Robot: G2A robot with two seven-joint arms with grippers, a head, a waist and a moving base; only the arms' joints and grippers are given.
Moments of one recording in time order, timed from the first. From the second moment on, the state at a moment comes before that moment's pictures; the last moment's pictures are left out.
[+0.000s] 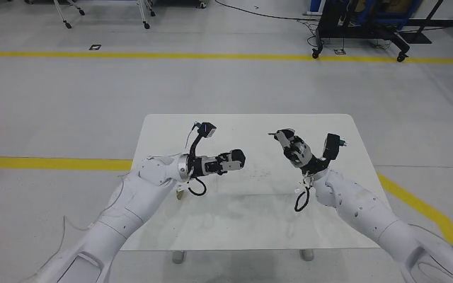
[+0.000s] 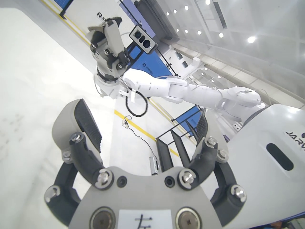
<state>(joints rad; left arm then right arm) 0.84 -1.20 -0.76 -1.13 -0.52 -0.85 -0.97 -0.89 -0.93 0.52 -1.10 -0.73 -0.78 -1.04</state>
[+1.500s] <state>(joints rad) 0.74 -1.17 -0.55 -1.04 -0.55 -1.01 -0.81 -1.00 -0.96 0.56 -1.24 -0.13 -1.01 -0.38</state>
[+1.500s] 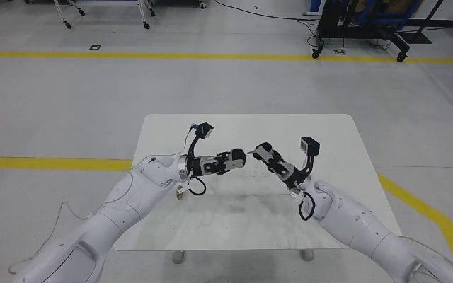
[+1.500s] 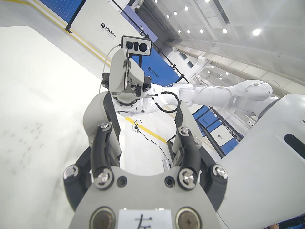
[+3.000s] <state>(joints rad) 0.75 -1.20 -0.59 -0.98 -0.51 -1.01 -0.81 -1.06 -1.04 0.74 -1.21 0.09 -1.01 0.08</state>
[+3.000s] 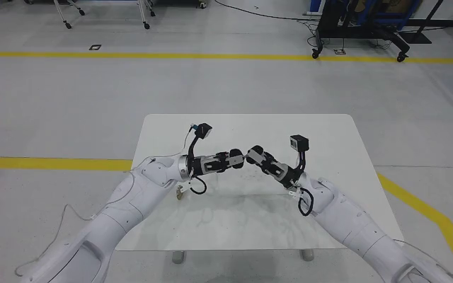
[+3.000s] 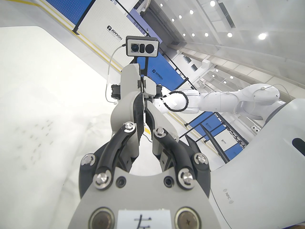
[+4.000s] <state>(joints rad) 0.75 -1.21 -0.60 -0.96 -0.50 -1.01 -0.81 -1.08 -1.05 0.81 -1.22 0.05 -0.96 0.17</state>
